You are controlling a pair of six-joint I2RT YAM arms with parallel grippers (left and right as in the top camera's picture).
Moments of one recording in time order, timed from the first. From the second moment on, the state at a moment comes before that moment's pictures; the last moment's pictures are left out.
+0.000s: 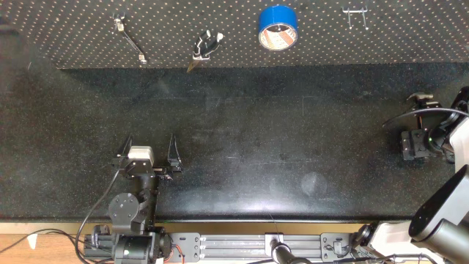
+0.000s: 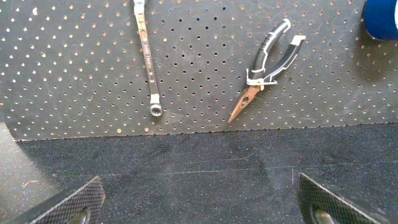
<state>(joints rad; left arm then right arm) -0.01 0.01 0.01 -0.07 0.01 0.02 -0.60 1.64 0.97 -0.77 0.03 -0.65</state>
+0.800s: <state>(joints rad) -0.01 0.01 0.01 -0.07 0.01 0.02 -0.60 1.65 0.98 -0.77 -0.04 -0.55</state>
